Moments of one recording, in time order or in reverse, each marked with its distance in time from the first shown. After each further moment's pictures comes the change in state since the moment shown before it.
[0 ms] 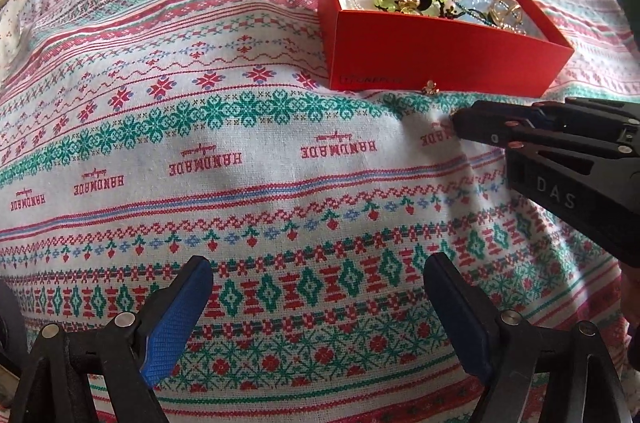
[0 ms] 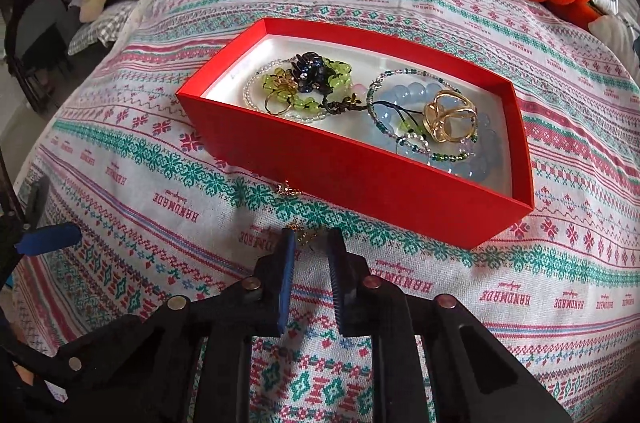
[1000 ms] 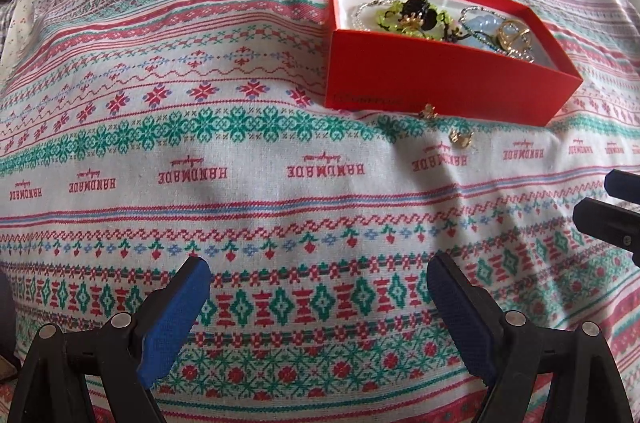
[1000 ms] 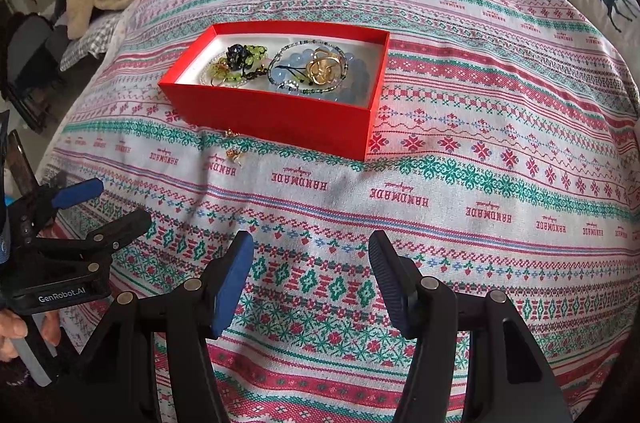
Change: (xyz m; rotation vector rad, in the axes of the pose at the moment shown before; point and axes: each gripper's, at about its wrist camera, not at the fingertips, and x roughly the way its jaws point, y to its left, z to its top) left arm 0.002 -0.010 0.003 -0.073 -0.012 0.040; right arm -0.067 -0.056 -0.040 0.112 0.075 0.016
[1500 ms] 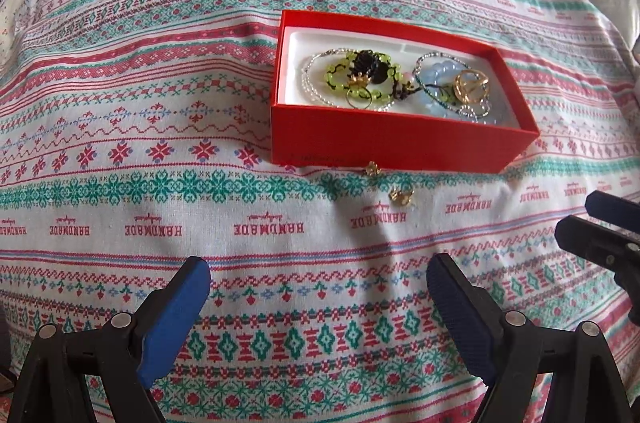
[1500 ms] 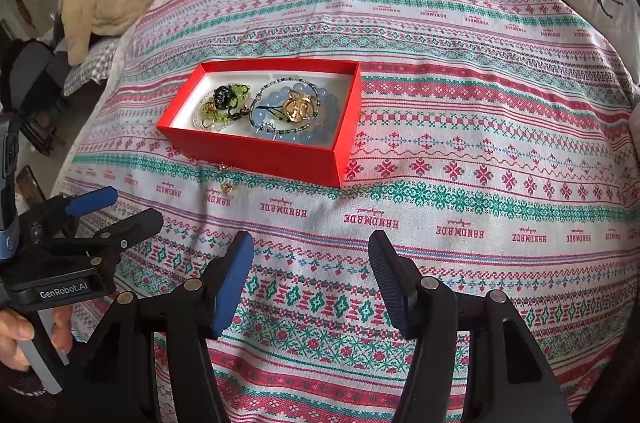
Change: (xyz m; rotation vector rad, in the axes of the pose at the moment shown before) left arm -0.017 -0.023 0.033 -0.014 0.003 -0.066; right arm -0.026 -0.027 0.016 0.060 -0.024 0.038
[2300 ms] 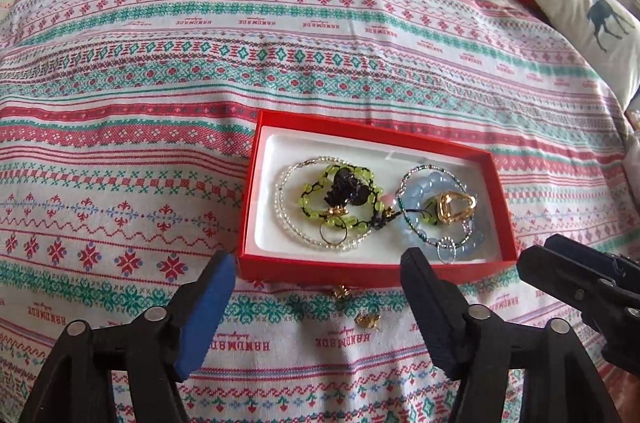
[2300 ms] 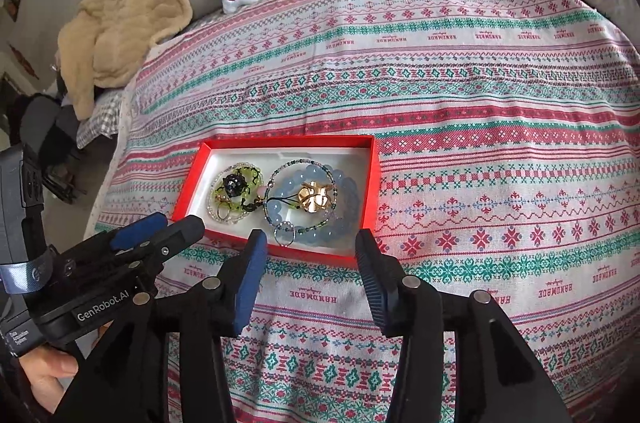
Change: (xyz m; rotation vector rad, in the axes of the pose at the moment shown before) left arm 0.004 -0.005 0.064 -0.089 -0.067 -0.068; right arm 0.003 -0.008 0.058 0.122 -0.062 0.103
